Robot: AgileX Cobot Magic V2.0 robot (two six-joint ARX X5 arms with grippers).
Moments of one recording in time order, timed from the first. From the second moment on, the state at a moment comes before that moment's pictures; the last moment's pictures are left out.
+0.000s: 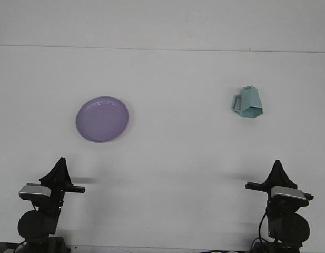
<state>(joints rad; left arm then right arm) 0.01 0.00 0.03 0.22 0.05 -0.09 0.01 0.10 0.14 0.06 0.15 0.09</state>
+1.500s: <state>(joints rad) 0.01 0.00 0.03 0.20 0.05 -0.09 -0.22 1.91 0.88 0.81 -0.15 -0.40</state>
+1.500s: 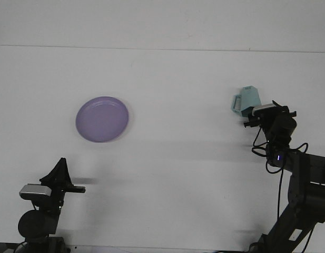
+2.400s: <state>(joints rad) 0.01 0.00 0.03 0.20 0.05 -0.09 -0.22 2.05 1.09 0.73 -0.29 -0.40</state>
